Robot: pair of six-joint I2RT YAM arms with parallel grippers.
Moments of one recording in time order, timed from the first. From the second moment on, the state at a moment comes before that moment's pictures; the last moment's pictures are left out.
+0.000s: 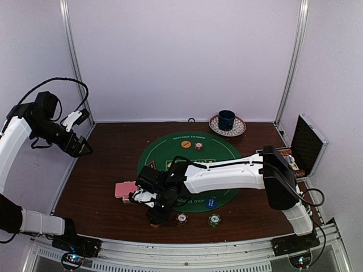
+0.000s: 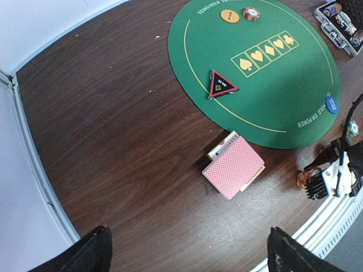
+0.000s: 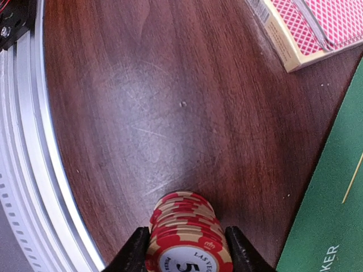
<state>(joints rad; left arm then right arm) 0.03 1.18 1.35 -1.24 0.41 0.50 1.26 2.26 1.85 -0.77 -0.14 0.04</state>
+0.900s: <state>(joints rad) 0.03 1.17 1.35 -1.24 0.41 0.50 1.24 2.26 2.02 -0.84 -0.08 0.03</state>
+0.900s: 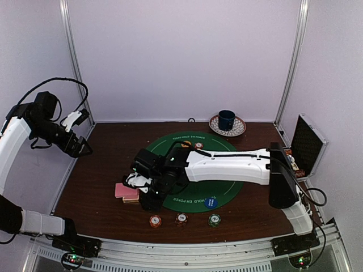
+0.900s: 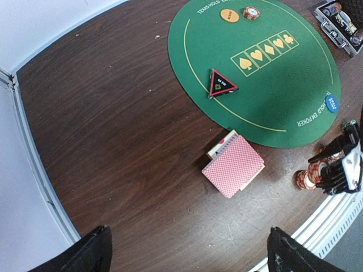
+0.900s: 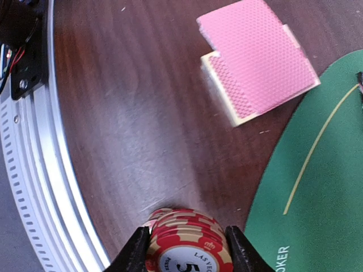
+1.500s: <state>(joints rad) 0.03 1.17 1.35 -1.24 0.41 0.50 1.01 2.61 2.36 -0.77 0.07 0.14</state>
